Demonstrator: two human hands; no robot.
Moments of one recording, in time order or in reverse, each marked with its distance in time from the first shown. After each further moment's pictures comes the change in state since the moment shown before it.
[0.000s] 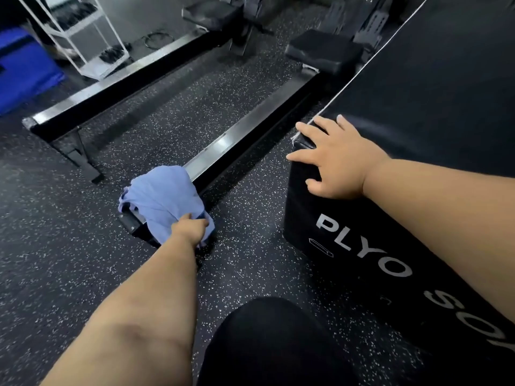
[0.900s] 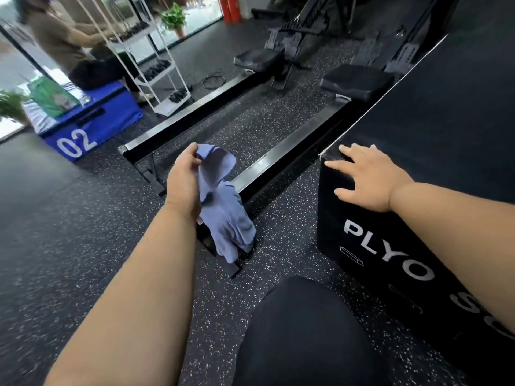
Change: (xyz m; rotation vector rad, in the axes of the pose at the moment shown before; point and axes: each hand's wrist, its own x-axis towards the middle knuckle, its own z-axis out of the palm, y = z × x) left_hand -0.248 0.096 -0.158 -0.894 0.166 0.495; right_hand -0.052 -0.004 -0.009 0.317 0.074 0.123
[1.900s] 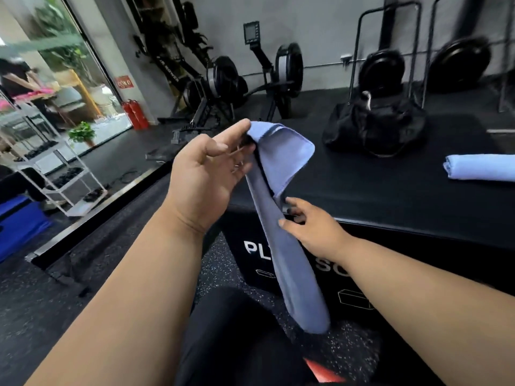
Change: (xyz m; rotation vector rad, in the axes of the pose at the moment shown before) left_hand -0.346 0.126 0.142 -0.257 -1.087 0.182; right_hand -0.315 -0.037 -0.067 1.000 0.435 0.448
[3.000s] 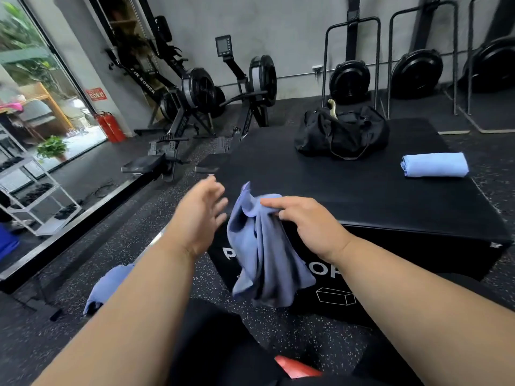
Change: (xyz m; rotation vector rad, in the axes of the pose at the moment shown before) left_hand -0.002 -0.067 0.006 0.155 0.226 -0.272; right_hand -0.053 -0.035 -0.051 0.206 0.034 -0.167
